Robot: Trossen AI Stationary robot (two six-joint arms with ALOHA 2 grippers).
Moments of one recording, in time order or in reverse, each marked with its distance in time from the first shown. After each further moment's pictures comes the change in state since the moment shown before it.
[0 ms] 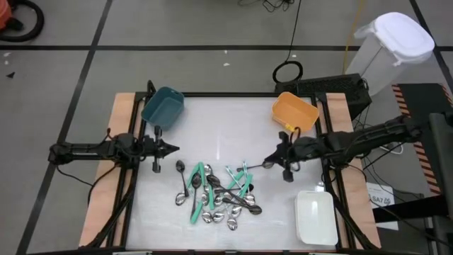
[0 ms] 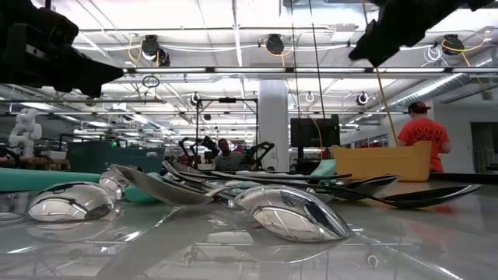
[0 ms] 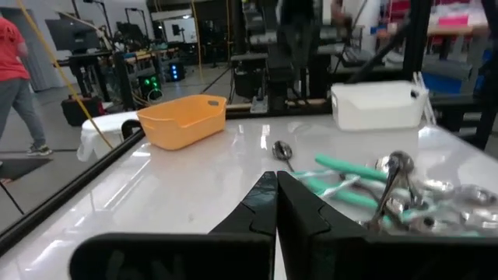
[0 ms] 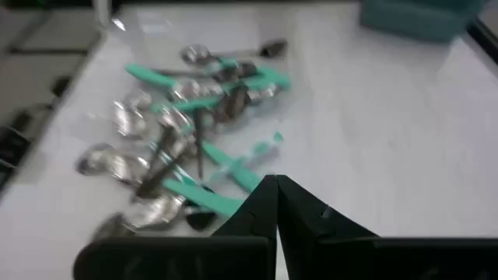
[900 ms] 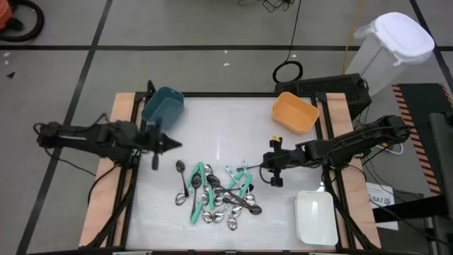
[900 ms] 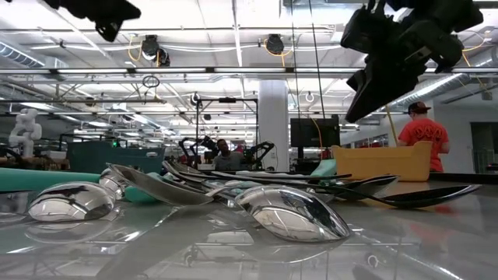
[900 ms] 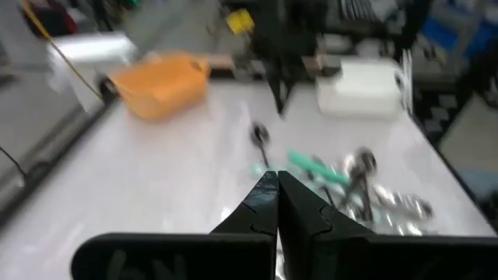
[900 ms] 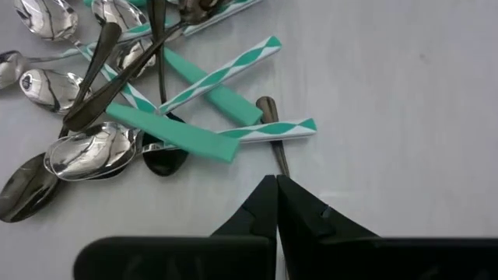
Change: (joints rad) left arm -0.146 0.557 0.636 -0.396 -0.103 -0.149; right arm 0.008 0.272 0.000 0.015 0.018 0.032
